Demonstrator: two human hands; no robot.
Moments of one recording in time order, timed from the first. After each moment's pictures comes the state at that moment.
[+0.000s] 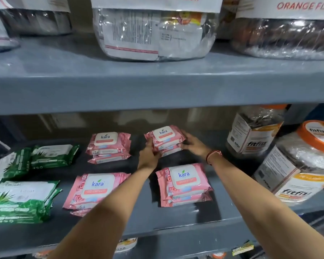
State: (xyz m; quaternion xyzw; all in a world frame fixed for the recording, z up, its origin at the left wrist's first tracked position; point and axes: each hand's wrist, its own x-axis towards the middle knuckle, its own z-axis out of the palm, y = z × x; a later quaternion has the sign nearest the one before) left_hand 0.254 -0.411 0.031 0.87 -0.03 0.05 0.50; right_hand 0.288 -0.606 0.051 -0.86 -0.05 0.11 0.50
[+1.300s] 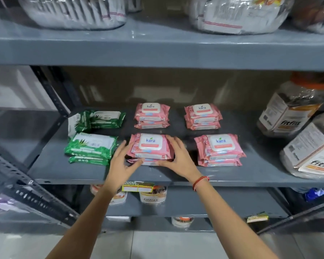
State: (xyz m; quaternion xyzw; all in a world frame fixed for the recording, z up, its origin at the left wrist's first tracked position) left_hand 0.082 -0.199 0.007 0.88 -0.01 0.11 0.46; right_hand 0.112 -0.418 0.031 -0.90 -0.15 0.03 0.42
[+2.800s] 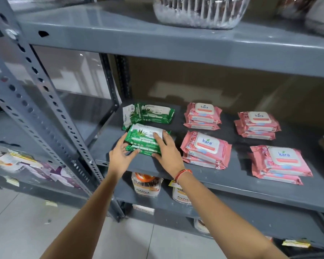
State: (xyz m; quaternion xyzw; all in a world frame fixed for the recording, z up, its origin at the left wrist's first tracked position) left_hand 0.065 -0.042 -0.008 0.81 0.16 0.16 0.54; right_hand 0.113 -0.219 0.014 -0.93 -0.27 -0.02 0.24
